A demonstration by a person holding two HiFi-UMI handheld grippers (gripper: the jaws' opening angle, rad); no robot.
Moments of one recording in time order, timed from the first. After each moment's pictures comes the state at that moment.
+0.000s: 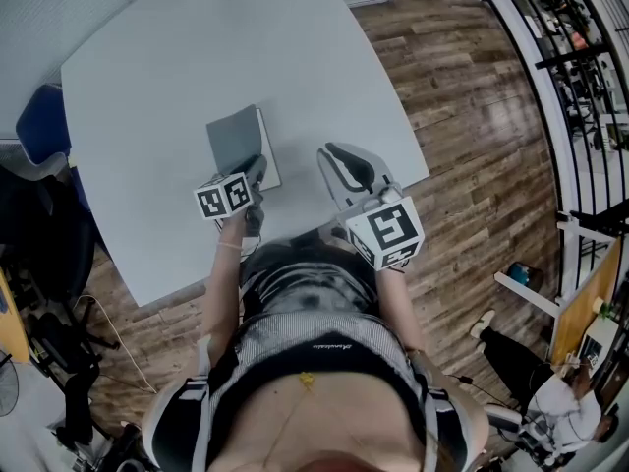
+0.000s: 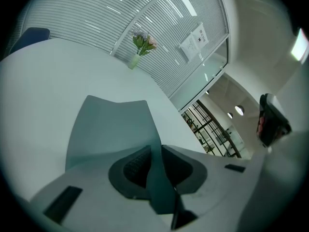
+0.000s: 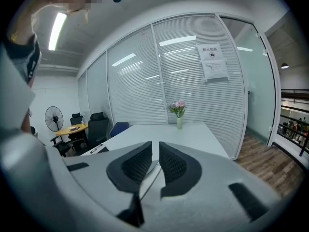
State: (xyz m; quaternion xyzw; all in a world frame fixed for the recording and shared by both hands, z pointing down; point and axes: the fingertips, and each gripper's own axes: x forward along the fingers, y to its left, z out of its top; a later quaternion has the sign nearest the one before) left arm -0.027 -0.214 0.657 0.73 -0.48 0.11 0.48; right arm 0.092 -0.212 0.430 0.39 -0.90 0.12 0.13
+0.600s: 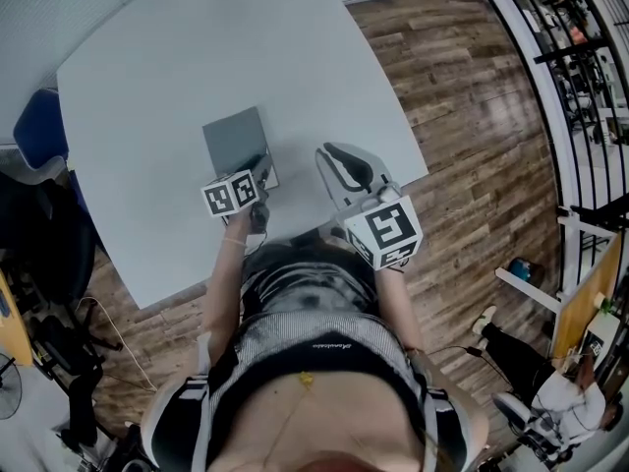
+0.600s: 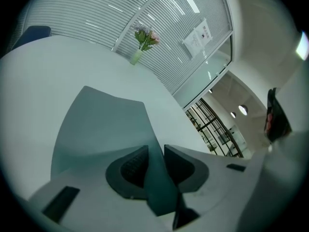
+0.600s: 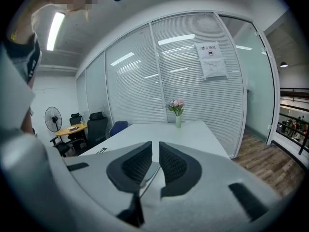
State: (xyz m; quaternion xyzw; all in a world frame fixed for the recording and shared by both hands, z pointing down) left arm -0.012 -0.216 0.677 0.72 -0.48 0.12 0.49; right arm 0.097 -0.214 0.434 0.39 -0.90 0.12 0.14
